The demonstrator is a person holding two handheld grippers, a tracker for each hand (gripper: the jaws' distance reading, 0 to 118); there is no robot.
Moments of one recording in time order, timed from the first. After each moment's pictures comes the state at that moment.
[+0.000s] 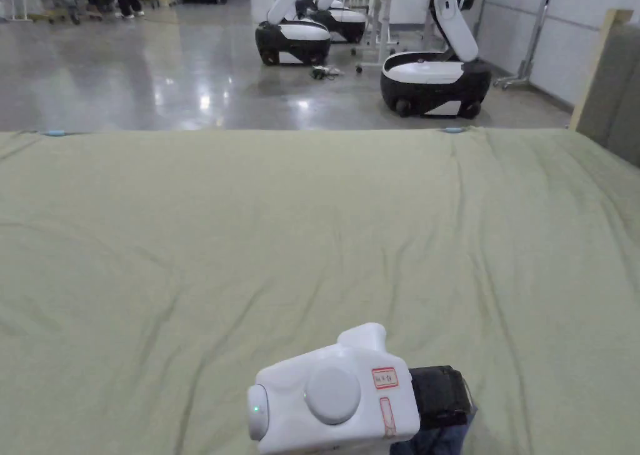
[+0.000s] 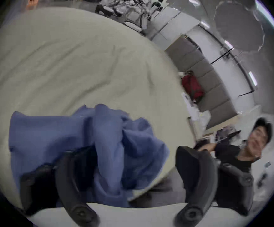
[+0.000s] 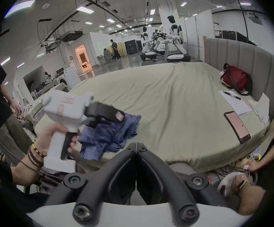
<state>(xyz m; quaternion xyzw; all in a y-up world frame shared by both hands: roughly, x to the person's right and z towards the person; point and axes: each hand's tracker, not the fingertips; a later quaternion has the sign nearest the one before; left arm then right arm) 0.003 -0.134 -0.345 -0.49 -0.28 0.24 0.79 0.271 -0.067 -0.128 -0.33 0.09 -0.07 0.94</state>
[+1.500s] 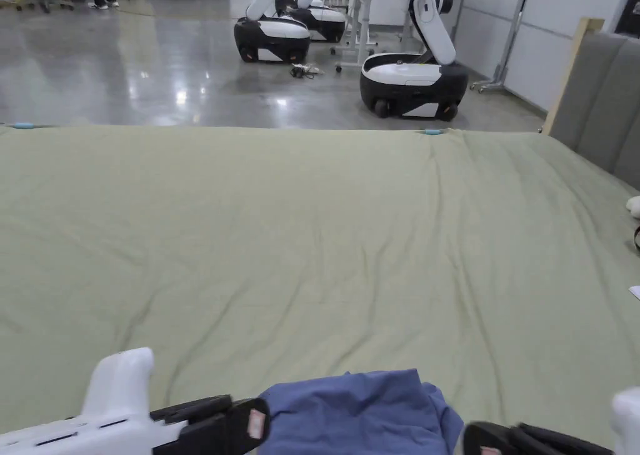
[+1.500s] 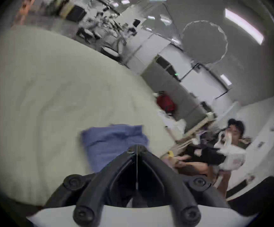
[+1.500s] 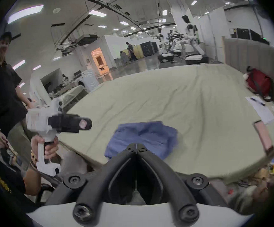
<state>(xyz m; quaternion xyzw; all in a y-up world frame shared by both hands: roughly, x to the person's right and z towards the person) -0.179 -0.100 -0.279 -0.36 -0.32 0.22 0.85 0.209 -0.073 -0.197 -0.30 0.21 -0.12 0.92</state>
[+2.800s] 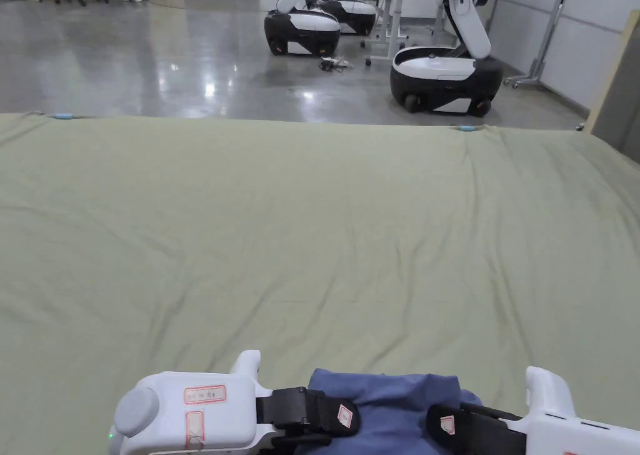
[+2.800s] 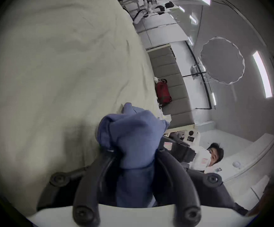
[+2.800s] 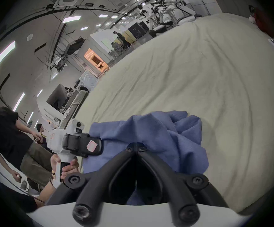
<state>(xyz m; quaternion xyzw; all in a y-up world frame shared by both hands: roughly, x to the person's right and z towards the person) -0.147 -0.232 -0.401 -0.49 -0.41 0.40 0.66 0.224 -0.167 -0.296 -0.38 0.21 -0.25 0.87</state>
